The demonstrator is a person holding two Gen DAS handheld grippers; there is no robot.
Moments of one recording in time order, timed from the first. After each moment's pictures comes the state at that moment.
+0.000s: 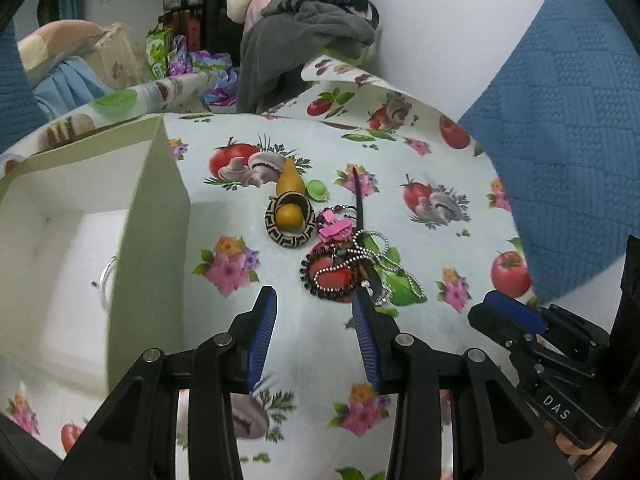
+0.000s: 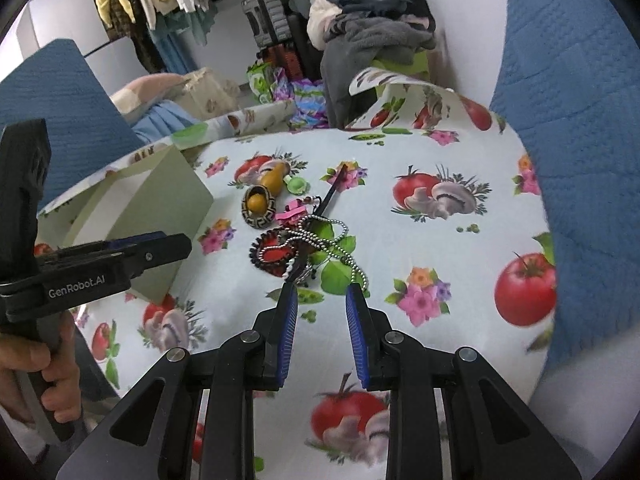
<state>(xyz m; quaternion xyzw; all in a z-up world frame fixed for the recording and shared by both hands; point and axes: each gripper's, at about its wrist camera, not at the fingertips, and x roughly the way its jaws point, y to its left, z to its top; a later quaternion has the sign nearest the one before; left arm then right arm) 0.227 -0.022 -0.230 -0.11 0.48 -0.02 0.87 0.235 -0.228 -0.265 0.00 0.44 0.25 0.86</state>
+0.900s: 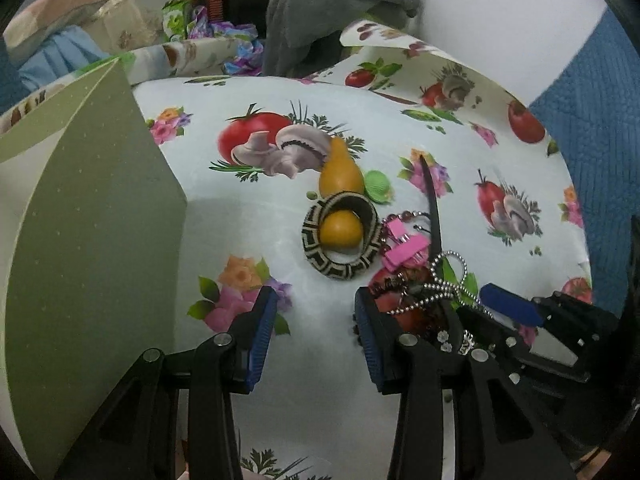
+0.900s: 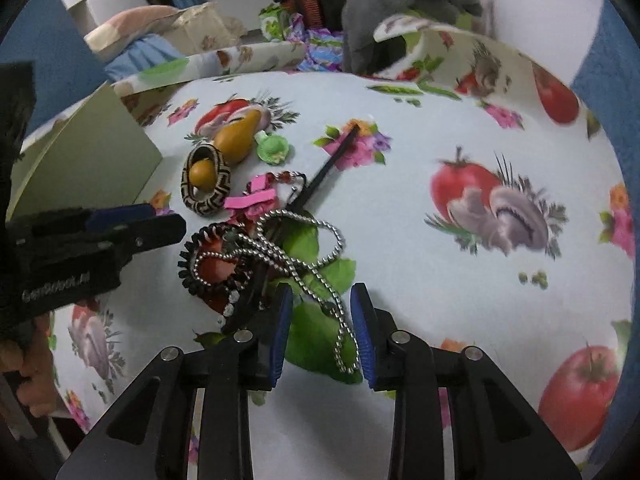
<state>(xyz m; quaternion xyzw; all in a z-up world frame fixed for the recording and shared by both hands) 0.287 -0.001 -0.293 -0.11 0.52 0.03 0.84 0.316 -0.180 -0.335 -0.09 0.49 0.28 0.82</state>
